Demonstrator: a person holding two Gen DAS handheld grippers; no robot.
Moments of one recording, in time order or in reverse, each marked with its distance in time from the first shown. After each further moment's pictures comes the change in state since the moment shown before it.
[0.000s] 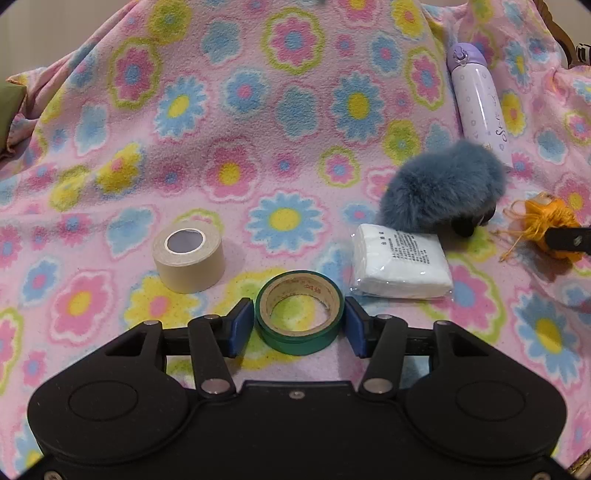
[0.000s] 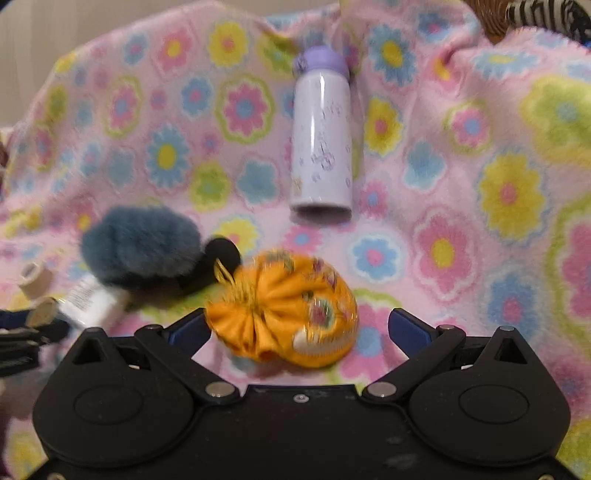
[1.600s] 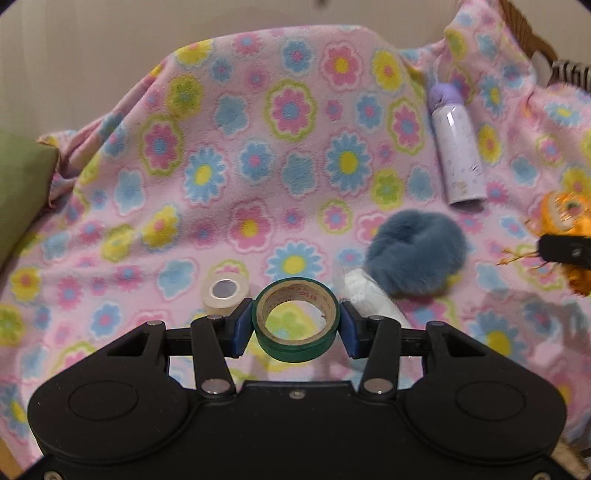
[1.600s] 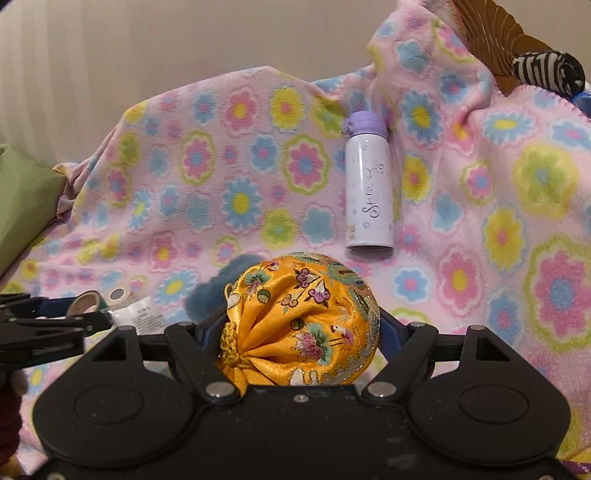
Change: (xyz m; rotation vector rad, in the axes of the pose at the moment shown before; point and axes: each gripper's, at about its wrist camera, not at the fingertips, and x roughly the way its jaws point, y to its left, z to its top) left arm -0.070 -0.012 0.026 0.068 -0.055 0.083; right arm -0.078 0.022 0.010 0.013 -0.076 0.136
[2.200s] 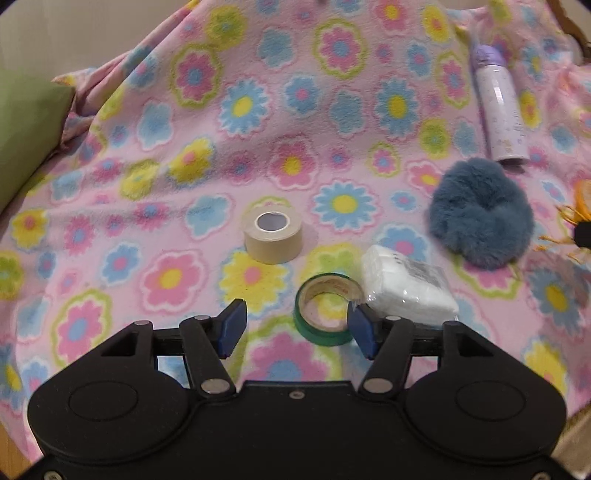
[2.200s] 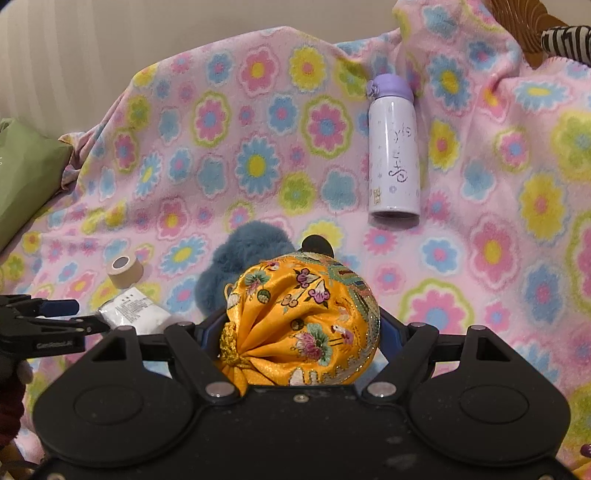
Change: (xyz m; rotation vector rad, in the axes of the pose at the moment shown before) left arm 0.022 0.042 -0.036 -0.038 0.091 -0.009; right arm 0.025 0.010 -0.015 -0.020 0.078 0.033
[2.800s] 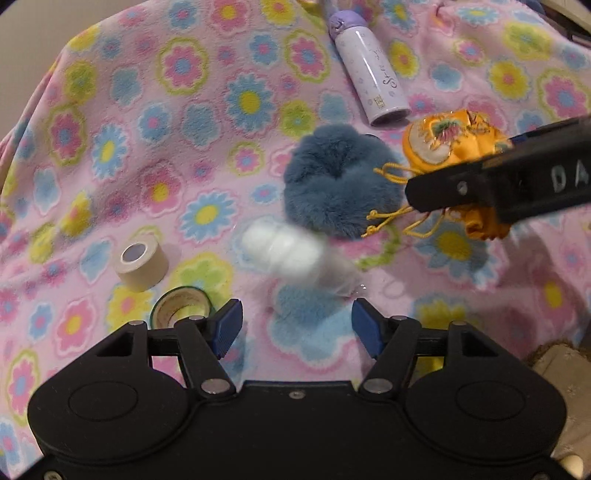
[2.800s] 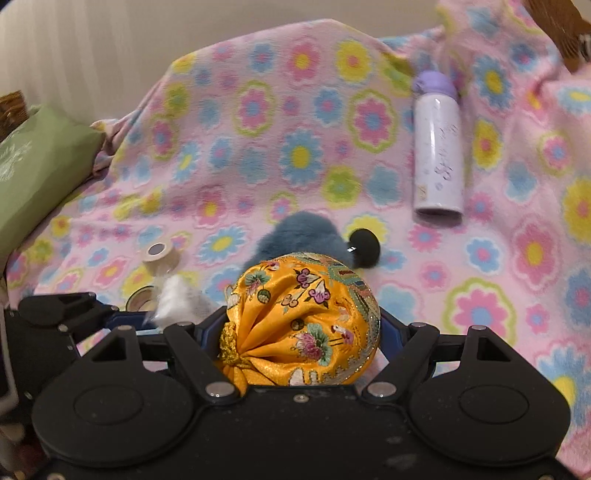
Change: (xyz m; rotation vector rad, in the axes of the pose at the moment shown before) left arm -0.009 -0.076 -0.008 0.258 -0.002 -0.153; right arm 0.002 0.024 -0.002 -0.059 0.006 0.091
